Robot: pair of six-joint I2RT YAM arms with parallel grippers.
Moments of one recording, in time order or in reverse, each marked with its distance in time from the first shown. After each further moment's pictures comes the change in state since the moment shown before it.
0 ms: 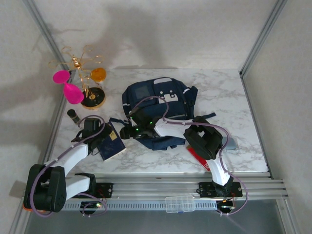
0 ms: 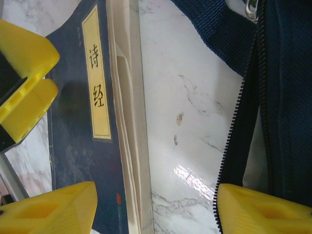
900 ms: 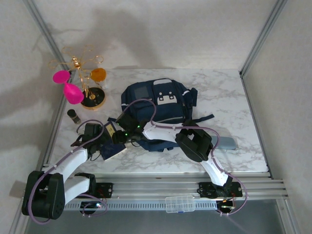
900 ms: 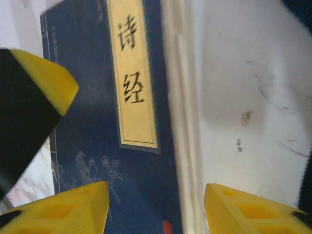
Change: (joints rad) left arm -0.014 -0.077 -0.057 -0.106 -0.089 -0.007; right arm 0.106 0.113 0.193 -0.145 0.113 0.026
